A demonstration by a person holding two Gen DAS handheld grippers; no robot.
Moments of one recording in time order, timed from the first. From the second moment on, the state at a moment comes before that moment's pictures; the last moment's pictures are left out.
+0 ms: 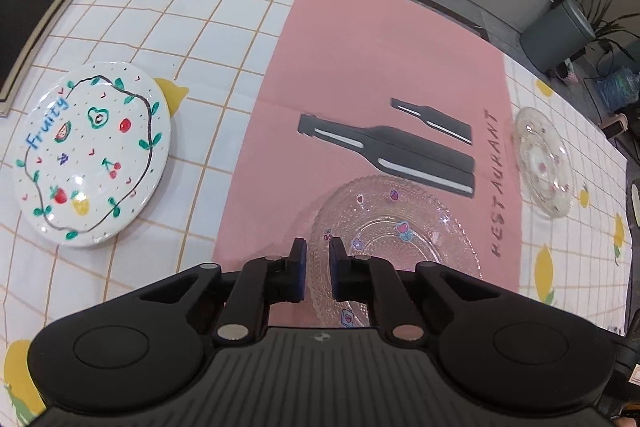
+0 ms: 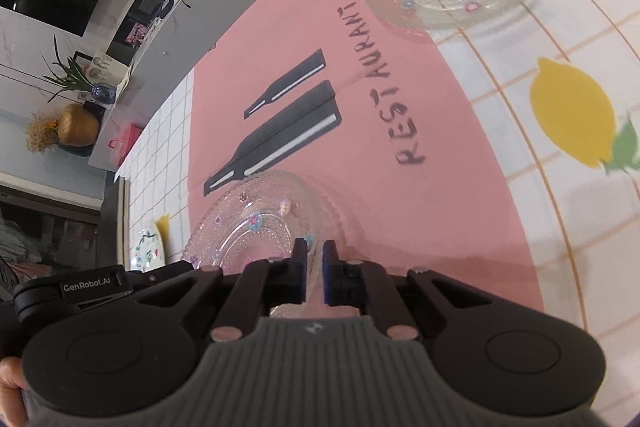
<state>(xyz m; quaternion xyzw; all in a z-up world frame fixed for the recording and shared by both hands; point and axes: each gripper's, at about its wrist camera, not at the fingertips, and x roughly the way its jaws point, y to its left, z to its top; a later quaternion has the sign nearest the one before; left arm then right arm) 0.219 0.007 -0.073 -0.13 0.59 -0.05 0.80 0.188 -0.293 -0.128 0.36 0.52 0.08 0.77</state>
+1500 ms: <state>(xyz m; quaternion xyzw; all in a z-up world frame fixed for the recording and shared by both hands) 0.045 -0.103 -0.086 -0.11 0.61 -0.07 0.78 0.035 -0.391 -0.123 0.32 0.54 0.04 0.78</state>
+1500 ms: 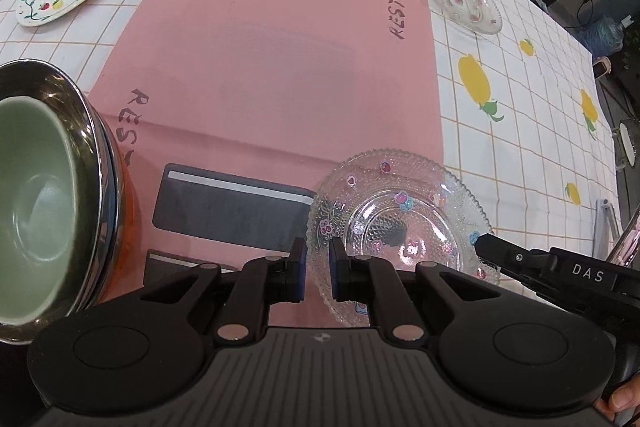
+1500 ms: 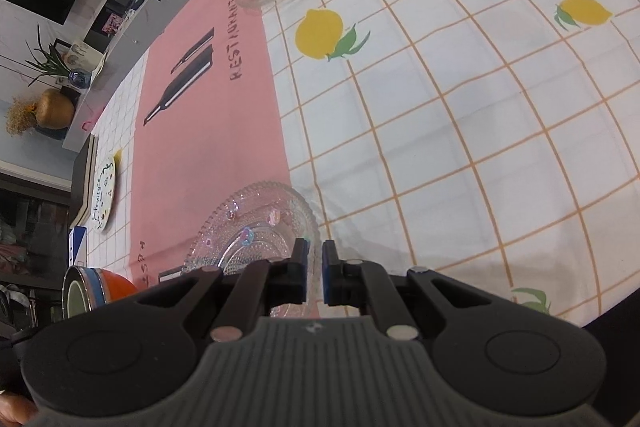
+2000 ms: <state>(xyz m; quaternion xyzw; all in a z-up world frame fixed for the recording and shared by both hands) 0.044 -0.105 -0.100 -0.09 0.61 -0.07 0.78 0.038 -0.380 -0.132 0.30 0.55 0.03 0.78</state>
